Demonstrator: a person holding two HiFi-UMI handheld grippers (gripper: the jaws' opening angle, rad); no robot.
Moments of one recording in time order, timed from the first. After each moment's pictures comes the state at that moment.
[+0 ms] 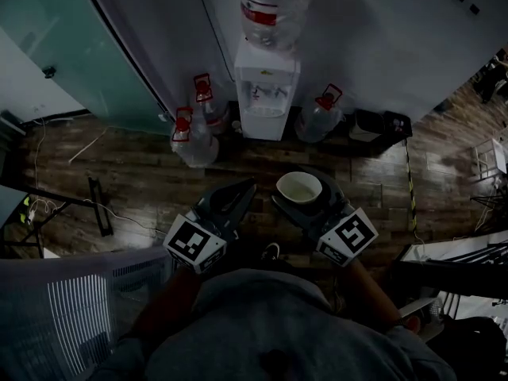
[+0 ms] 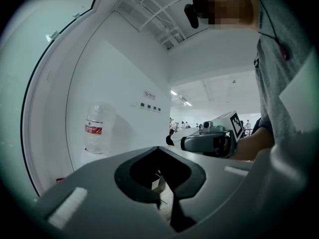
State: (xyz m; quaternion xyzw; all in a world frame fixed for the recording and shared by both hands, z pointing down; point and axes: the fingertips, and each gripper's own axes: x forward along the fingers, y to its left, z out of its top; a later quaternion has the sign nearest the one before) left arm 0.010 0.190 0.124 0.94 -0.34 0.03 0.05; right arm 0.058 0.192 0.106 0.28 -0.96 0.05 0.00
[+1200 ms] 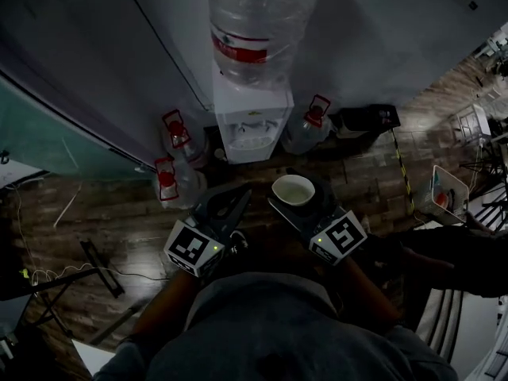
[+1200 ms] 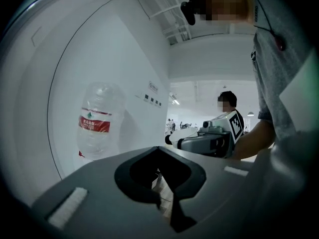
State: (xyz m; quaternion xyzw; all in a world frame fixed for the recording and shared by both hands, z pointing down) left arm -0.045 -0.077 0.170 0.97 -0.22 0.04 0.07; right arm 0.002 -0.073 0.157 0.40 -0.91 0.05 0.03
